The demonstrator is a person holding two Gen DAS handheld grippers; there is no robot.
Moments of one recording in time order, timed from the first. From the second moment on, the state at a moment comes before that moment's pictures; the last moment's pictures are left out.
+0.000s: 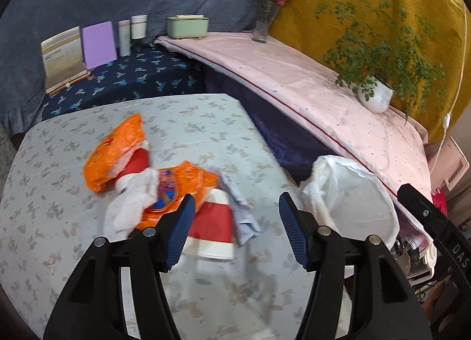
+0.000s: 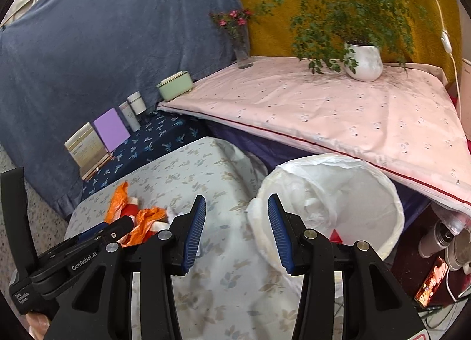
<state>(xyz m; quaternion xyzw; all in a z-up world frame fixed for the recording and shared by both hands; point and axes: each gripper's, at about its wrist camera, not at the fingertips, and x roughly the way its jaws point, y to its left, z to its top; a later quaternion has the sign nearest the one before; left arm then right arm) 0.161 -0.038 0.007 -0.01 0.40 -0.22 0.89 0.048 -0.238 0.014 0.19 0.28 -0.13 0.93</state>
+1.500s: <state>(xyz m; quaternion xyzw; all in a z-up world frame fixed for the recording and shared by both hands) 0.223 0.066 -0.082 -0.07 0.50 -0.18 0.85 0.146 -0.111 -0.050 0.14 0.38 -0.03 0.91</state>
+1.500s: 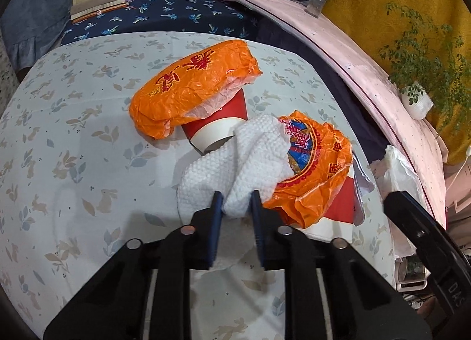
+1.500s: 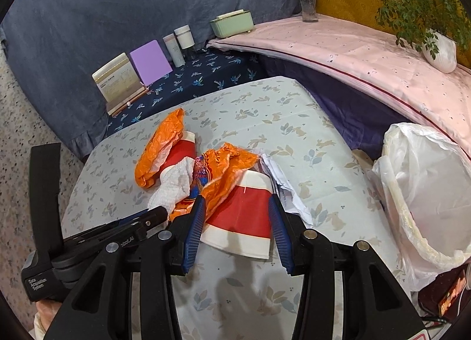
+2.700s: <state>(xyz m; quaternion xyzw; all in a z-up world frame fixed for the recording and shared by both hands) 0.208 0.093 -0.045 -0.08 0.46 -0.15 0.87 0.173 -0.100 -0.039 0.16 0.36 0.01 0.92</state>
